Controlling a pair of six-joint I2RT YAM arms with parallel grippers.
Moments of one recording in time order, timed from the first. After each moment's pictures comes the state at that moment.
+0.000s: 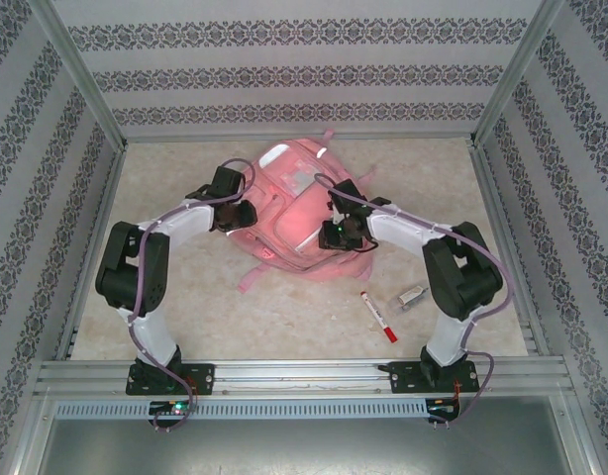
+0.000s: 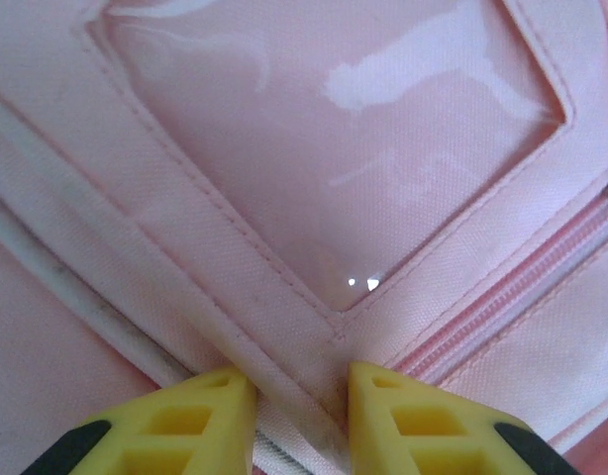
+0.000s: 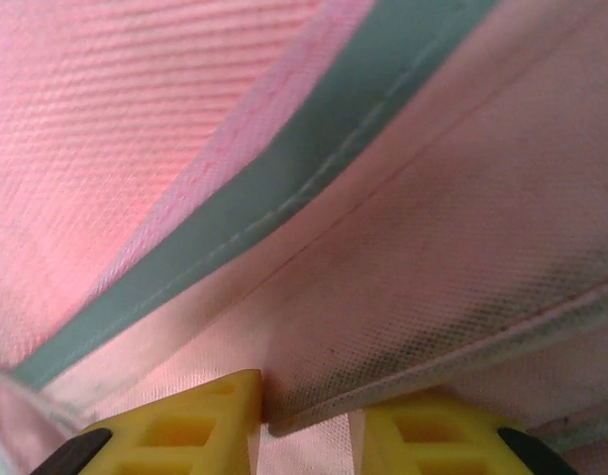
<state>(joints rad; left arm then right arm) -0.27 1.80 1.17 -0.39 0.09 -0.50 0.50 1.82 1.20 -0.55 -0.21 0.50</state>
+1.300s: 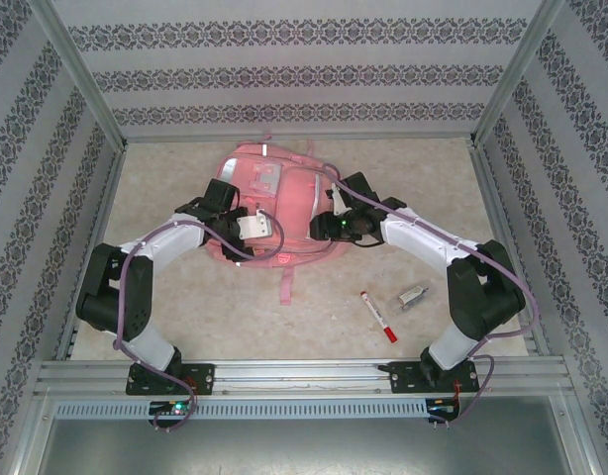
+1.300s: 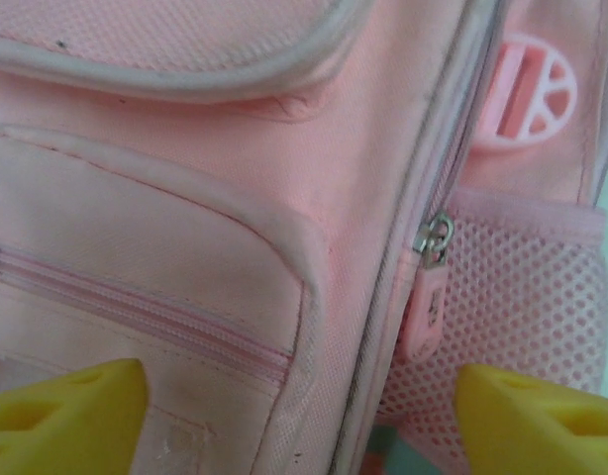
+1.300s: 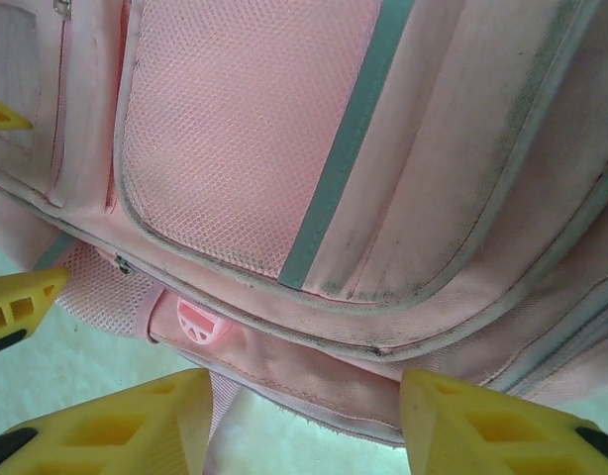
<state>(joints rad) -0.29 1.63 1.03 -0.48 0.26 1.08 0.51 1.64 1.14 -0.47 -0.31 0.49</state>
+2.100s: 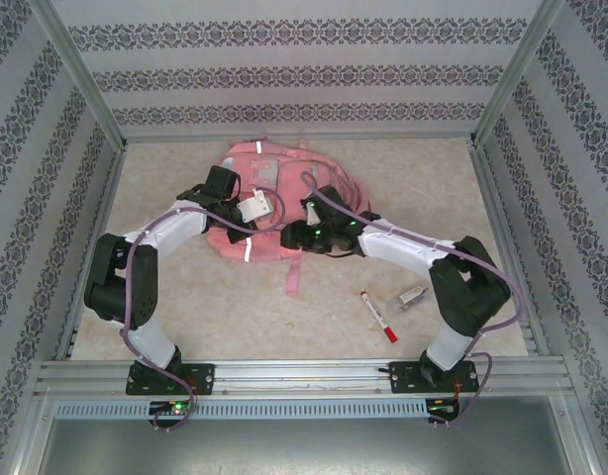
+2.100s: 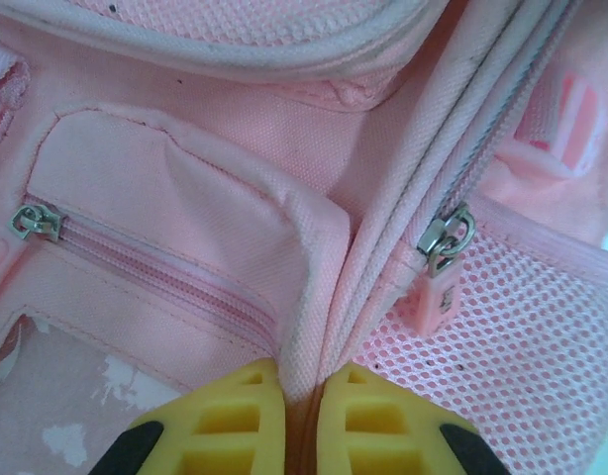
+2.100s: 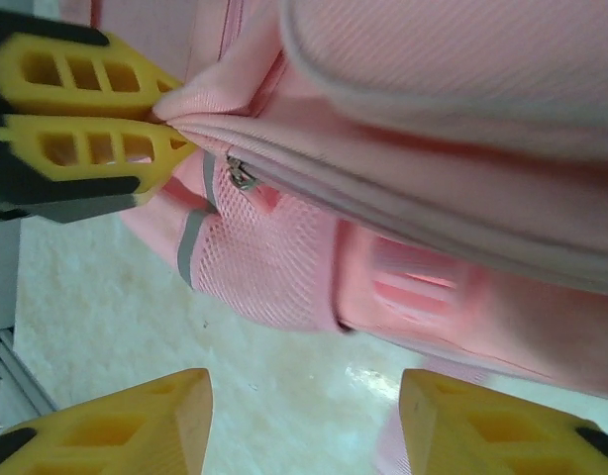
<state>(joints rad) -0.27 1.70 1.17 -0.55 0.35 0.75 0.70 1.72 1.13 -0.26 -0.34 0.73</state>
